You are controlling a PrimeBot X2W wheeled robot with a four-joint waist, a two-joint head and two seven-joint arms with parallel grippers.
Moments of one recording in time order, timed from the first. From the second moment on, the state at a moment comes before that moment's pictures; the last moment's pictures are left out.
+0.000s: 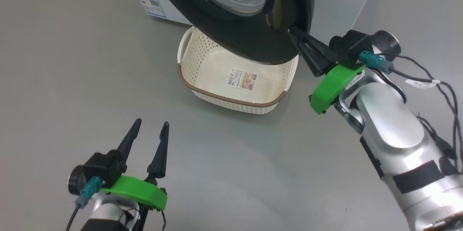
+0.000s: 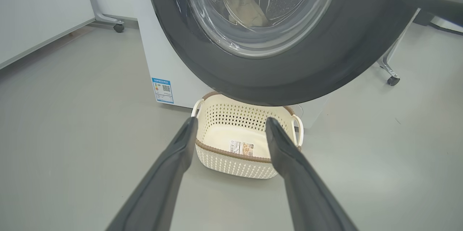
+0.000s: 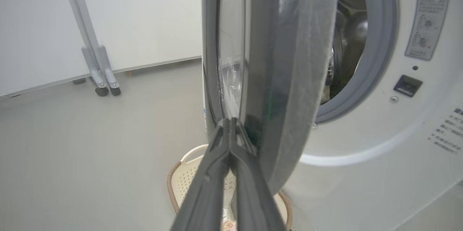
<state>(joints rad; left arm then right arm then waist) -0.25 0.17 -0.35 0.28 -0.35 -0.13 -0.25 -0.73 -0.08 0.41 0.61 0.07 0.13 -0.26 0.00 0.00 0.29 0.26</state>
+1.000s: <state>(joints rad) -0.38 0.12 -0.36 0.25 -0.35 -0.13 -0.25 -1.08 -0.16 0.09 0.74 -0.15 0.13 -0.26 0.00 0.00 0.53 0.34</state>
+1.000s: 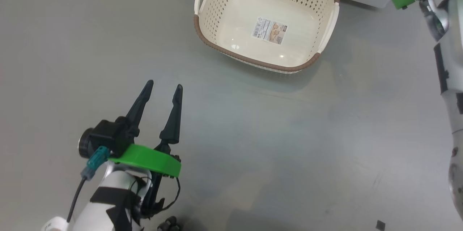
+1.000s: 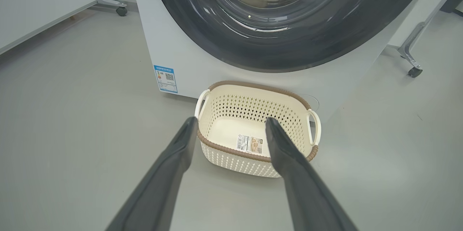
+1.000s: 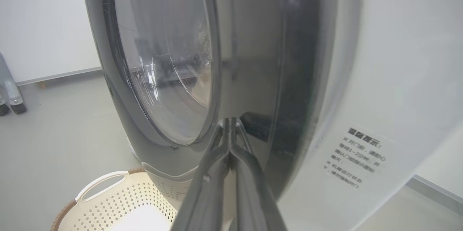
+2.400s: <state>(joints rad) -0.38 0.09 -0.33 0.25 -0.40 -0.13 -0.25 -1.00 -0.15 -0.03 0.74 -0.18 0.13 -0.26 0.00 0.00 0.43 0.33</state>
